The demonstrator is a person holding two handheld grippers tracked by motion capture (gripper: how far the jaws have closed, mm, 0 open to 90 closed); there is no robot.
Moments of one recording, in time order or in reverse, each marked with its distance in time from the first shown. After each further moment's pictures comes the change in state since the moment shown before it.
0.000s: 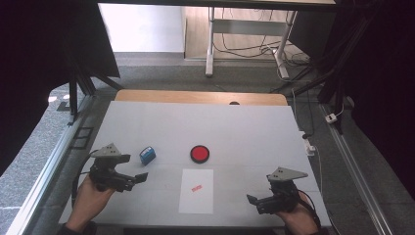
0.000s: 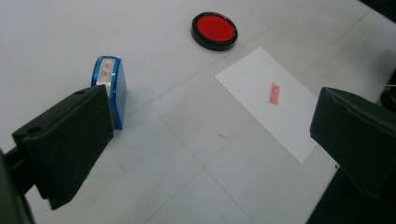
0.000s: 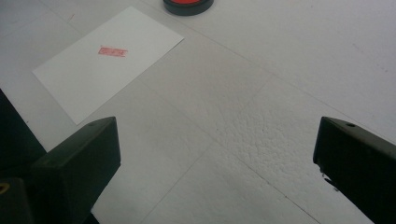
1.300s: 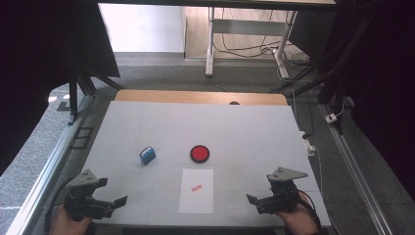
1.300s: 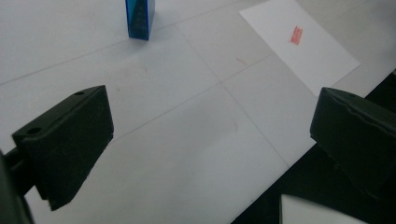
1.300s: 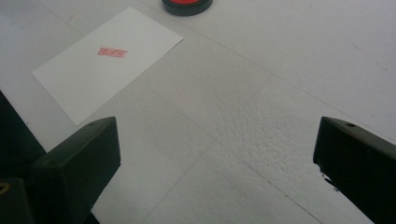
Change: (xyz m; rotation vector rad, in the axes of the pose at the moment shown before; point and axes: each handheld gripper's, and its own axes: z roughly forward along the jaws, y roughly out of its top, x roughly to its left) left arm -0.008 -0.064 -0.034 0.071 0.126 -0.058; right arm 0.000 0.000 0.000 -0.001 -0.002 0.002
